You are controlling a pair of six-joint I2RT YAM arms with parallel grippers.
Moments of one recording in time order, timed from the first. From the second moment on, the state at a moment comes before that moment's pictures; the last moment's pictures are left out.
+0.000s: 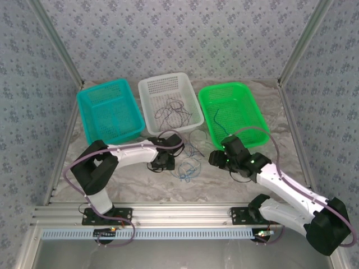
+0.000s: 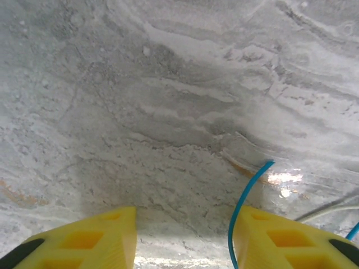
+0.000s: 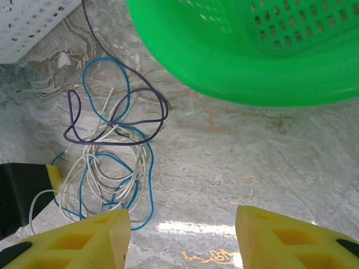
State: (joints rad) left arm -0.91 1.74 1.02 -0.69 -0.12 -0.89; right arm 0.63 0.95 0.62 -0.61 0.00 0.82
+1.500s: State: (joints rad) left arm -0.94 1.17 1.04 -0.47 -0.21 -0.58; right arm 1.00 0.96 0.65 -0.18 0.21 0.41
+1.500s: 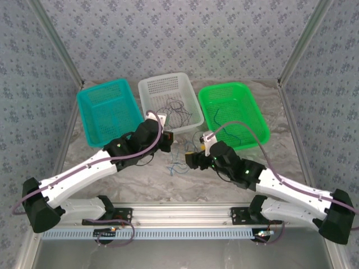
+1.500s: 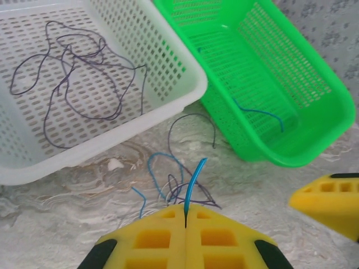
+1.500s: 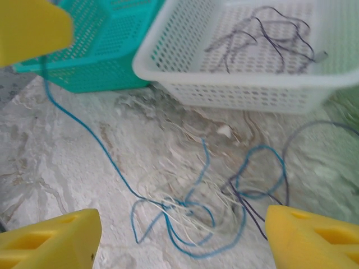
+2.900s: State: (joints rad) left arm -0.90 0.93 0.93 -0.32 -0.26 -0.58; right arm 0.82 1.15 1.44 -0.44 0.12 0.28
